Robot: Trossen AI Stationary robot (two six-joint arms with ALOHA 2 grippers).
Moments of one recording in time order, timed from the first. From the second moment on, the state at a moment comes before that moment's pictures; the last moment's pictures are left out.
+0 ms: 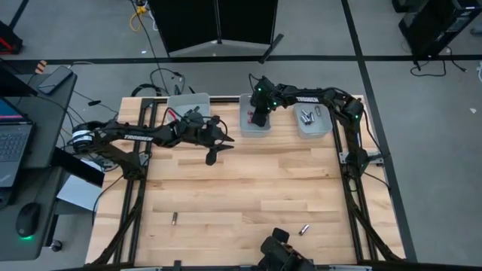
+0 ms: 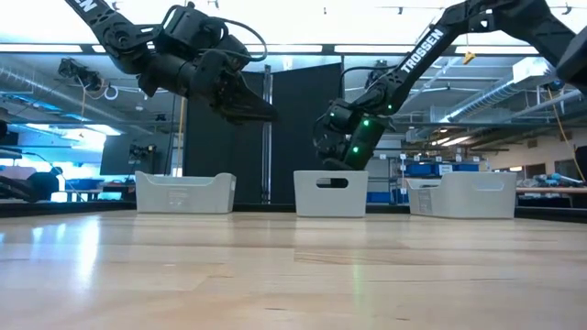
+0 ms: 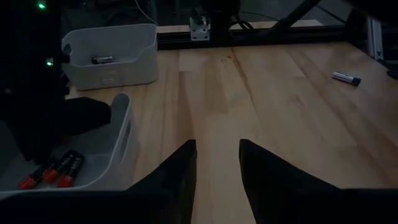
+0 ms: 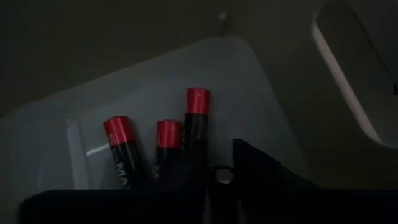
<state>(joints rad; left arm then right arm) 0.32 1.40 0.65 0.40 0.33 0.15 -0.68 2.08 1.39 -0.35 -0.12 -0.25</state>
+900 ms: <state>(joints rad) 0.32 1.41 0.65 0.55 0.26 0.04 -0.20 1.52 1.14 -0.81 -0.04 0.37</state>
